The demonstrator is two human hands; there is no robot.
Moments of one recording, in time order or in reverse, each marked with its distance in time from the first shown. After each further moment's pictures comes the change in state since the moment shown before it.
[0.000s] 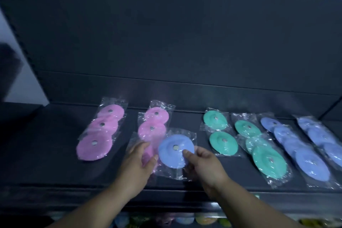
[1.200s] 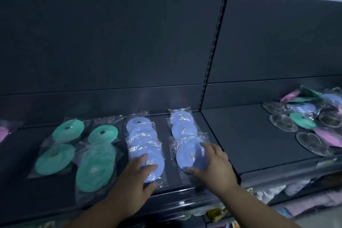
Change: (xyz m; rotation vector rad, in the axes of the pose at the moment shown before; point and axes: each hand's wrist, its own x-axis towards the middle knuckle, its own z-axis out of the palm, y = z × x) left_hand -0.019 0.275 0.393 0.389 -0.279 0.454; right_hand -0.014 -0.031 -0.539 -1.116 0.413 -0.189
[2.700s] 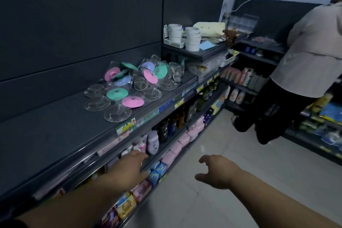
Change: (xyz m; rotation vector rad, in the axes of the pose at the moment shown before) left_hand 0.096 0.480 0.259 0.155 -0.560 0.387; right_hand -0.220 0.473 -0.248 -0.211 -0.236 0.566
